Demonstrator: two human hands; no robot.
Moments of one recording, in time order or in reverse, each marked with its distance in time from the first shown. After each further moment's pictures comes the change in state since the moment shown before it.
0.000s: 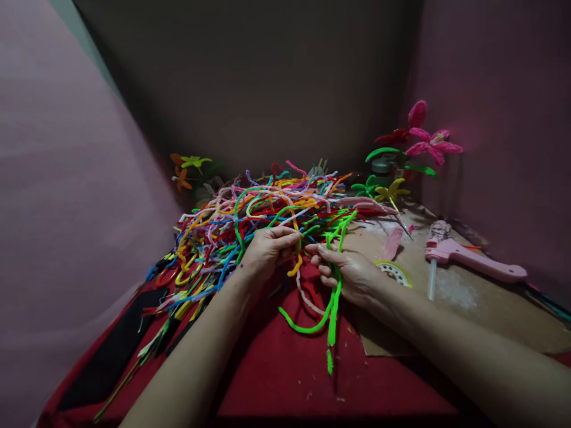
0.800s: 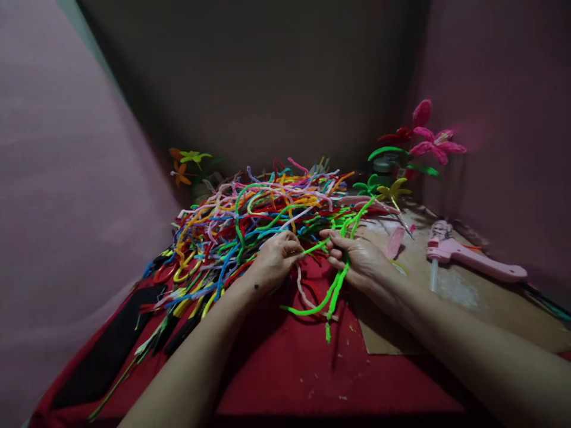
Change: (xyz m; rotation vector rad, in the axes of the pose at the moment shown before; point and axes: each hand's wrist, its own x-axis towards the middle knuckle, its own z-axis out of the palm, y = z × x) left_hand -0.010 -0.006 -0.003 1.089 -0.069 0.464; right_hand 0.010 -0.013 -0.002 0.075 0.143 -0.134
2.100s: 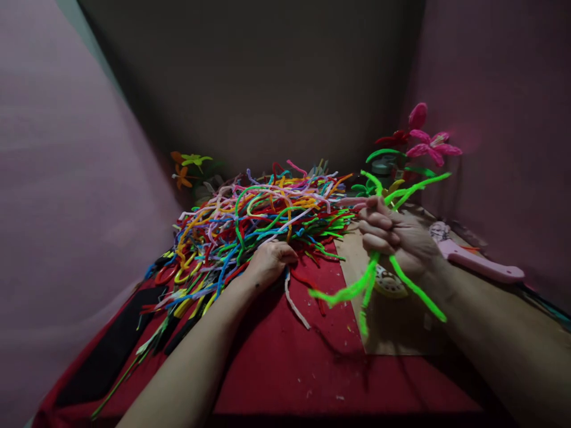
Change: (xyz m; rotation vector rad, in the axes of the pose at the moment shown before) left_hand -0.001 -0.036 0.014 -0.008 -0.055 -0.070; right_hand -0.035 -0.061 0.000 0.159 -0.281 -0.132
